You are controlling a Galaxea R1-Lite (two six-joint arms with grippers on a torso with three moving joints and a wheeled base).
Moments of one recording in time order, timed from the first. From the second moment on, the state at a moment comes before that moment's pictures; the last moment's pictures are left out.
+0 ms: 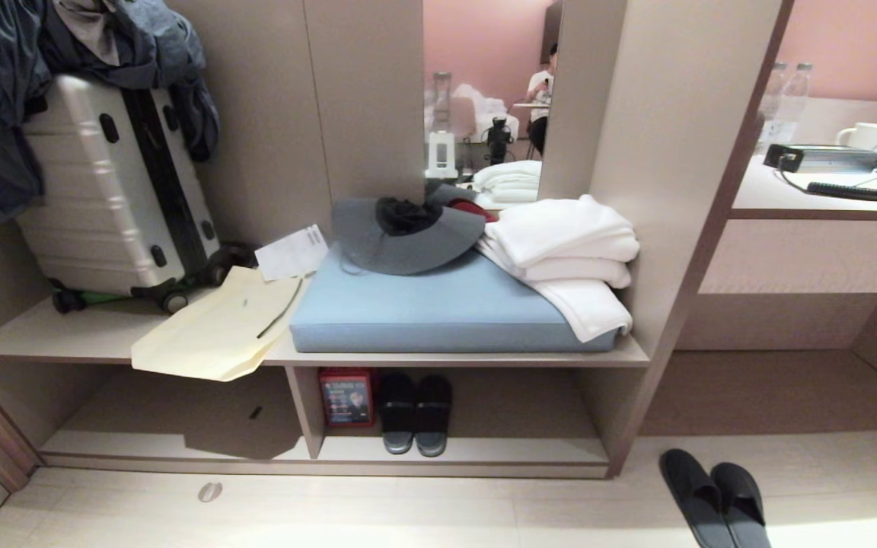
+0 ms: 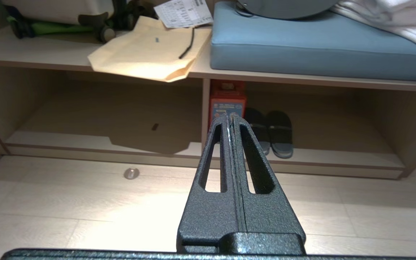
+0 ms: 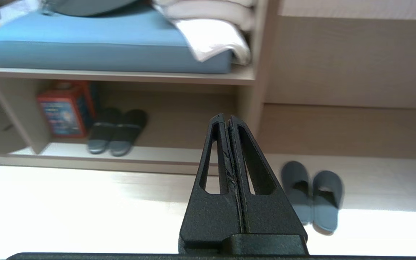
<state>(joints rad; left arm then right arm) 0.00 0.00 0.00 -0.01 0.01 -0.07 0.00 0.00 0.00 0.00 0.00 0.01</state>
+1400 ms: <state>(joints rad) 0.00 0.00 0.00 -0.01 0.01 -0.07 0.00 0.00 0.00 0.00 0.00 0.02</state>
